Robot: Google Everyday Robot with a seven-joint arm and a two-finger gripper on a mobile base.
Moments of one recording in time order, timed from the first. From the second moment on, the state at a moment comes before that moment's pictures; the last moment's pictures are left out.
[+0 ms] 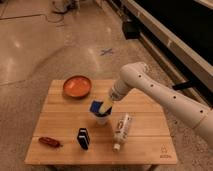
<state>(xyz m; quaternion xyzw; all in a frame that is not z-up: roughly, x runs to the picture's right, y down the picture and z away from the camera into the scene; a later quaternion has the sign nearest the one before) 0.010 0.068 0.762 0.12 -0.35 -0.87 0.32</state>
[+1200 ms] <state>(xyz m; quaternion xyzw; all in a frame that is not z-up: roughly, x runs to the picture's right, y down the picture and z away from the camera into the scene) 0.015 0.064 0.759 0.13 -0.33 -0.88 0.31</state>
